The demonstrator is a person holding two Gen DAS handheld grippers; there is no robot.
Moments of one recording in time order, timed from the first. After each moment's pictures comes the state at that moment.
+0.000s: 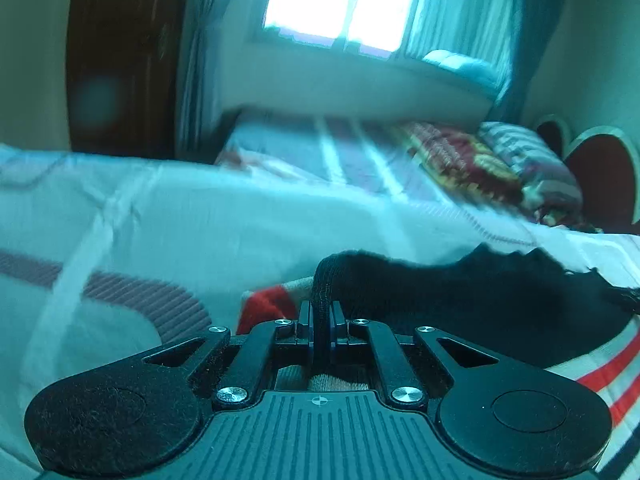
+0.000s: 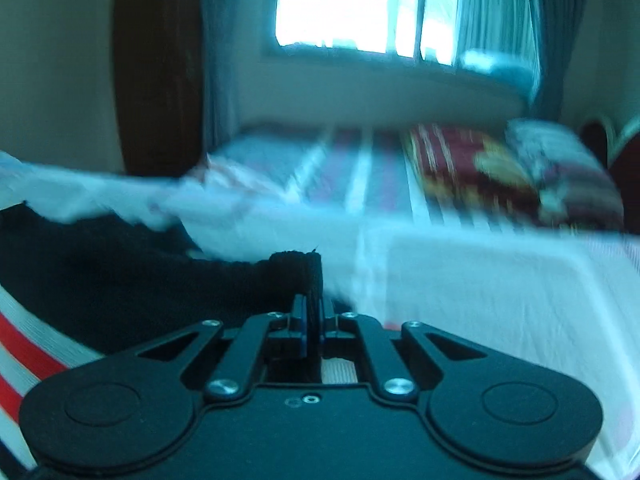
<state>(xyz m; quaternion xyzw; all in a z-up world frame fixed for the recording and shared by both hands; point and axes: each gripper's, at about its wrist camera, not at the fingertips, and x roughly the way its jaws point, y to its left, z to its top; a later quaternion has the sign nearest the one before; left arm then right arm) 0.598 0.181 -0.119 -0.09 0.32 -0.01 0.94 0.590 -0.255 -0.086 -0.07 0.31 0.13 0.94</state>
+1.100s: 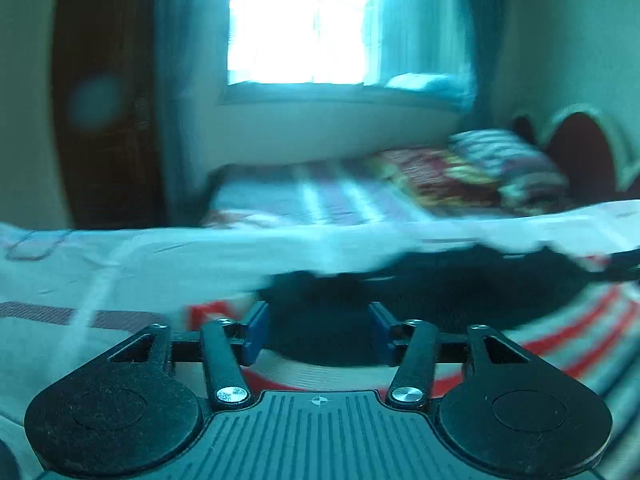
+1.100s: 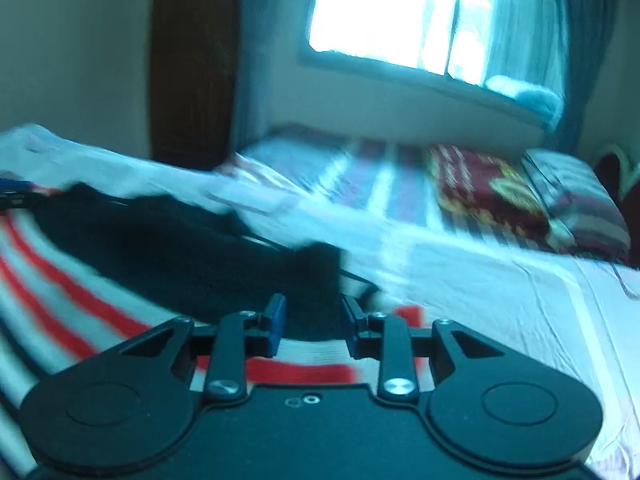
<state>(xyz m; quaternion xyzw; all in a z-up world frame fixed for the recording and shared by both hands) 0.521 0.118 -0.086 0.00 0.24 -0.04 0.97 0.514 -0.229 -0.062 -0.12 0.27 0.21 0.93</state>
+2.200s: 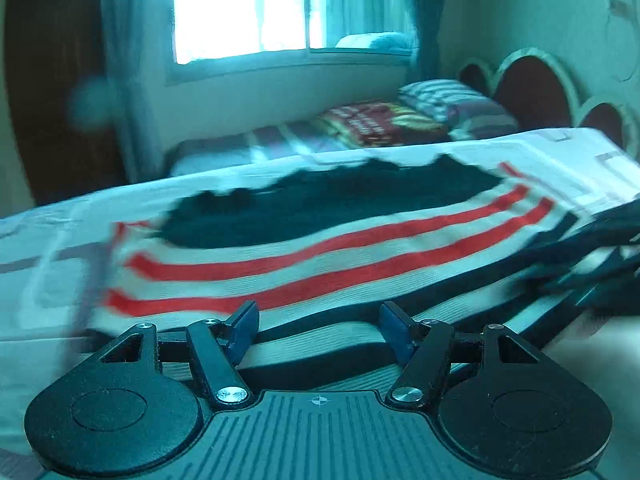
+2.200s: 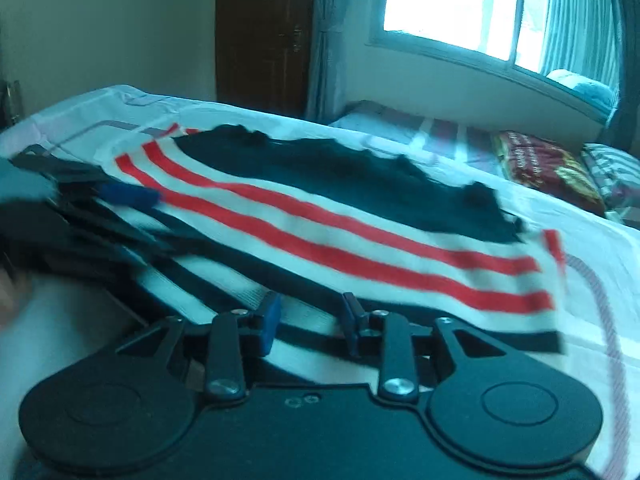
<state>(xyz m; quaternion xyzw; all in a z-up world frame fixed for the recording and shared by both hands) 0.429 0.069 -0.099 0.05 0.29 -0.06 0.95 0.413 -0.202 -0.089 -0.14 0.31 0.22 0.91</state>
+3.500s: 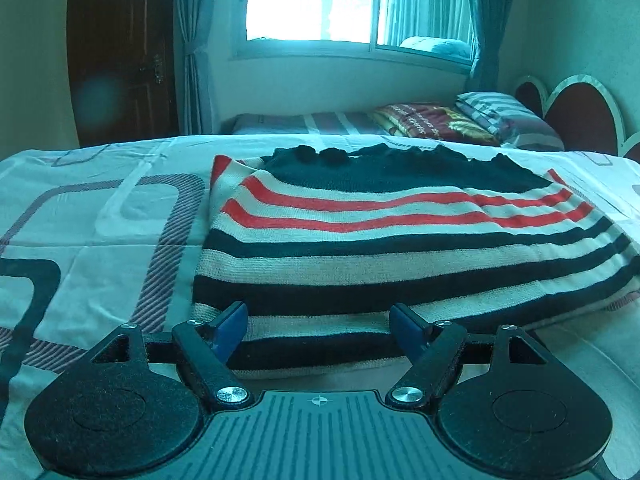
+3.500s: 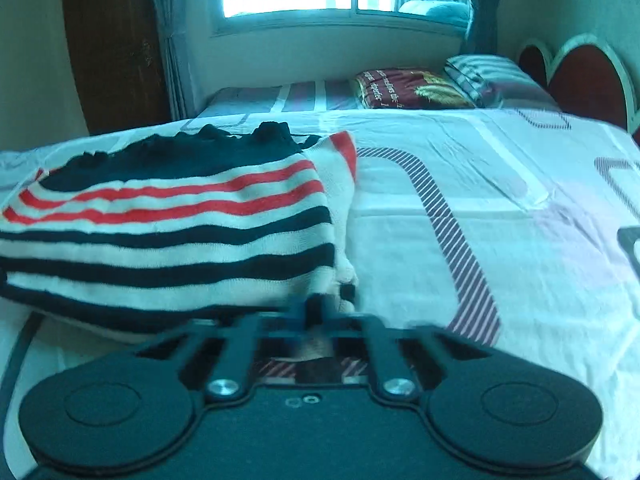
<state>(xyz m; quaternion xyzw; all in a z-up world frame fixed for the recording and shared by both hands) 0.392 0.115 -0.116 -0.01 0.31 0.00 0.95 0.373 -0.294 -0.088 0.00 0.34 0.06 0.94</state>
